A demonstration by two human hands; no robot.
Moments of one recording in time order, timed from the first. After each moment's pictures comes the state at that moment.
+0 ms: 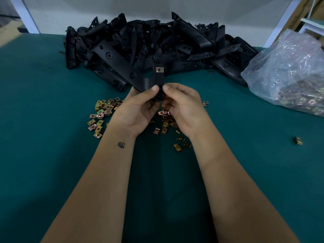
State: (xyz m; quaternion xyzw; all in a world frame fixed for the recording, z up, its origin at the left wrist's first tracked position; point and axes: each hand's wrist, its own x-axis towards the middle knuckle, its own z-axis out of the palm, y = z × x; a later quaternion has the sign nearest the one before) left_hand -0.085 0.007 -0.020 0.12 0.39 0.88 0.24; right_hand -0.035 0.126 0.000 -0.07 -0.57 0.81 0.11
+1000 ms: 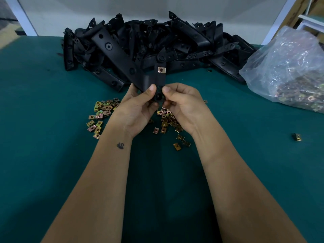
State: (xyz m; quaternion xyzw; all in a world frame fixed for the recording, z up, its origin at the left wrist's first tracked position) left_hand -0.082 0.006 -0.016 0.14 0.39 0.88 0.24; right_hand -0.038 0.133 0.000 -0.09 -0.58 0.80 0.09
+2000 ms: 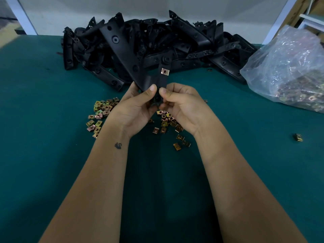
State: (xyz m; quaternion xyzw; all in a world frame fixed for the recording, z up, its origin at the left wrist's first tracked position) left_hand -0.080 0.003 -0.012 0.17 0.40 0.86 0.26; right_hand -0.036 0.136 0.001 -0.04 -0.59 0.81 0.04
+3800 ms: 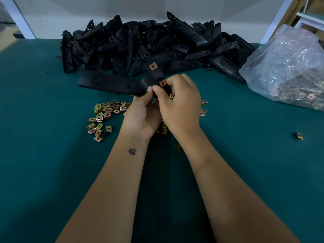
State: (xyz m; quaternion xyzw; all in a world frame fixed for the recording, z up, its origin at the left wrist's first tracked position) left_hand -0.072 0.030 -0.018 -0.05 0.24 0.94 0.23; right_hand -0.036 0.106 -0.005 -0.07 -0.84 0.32 0.44
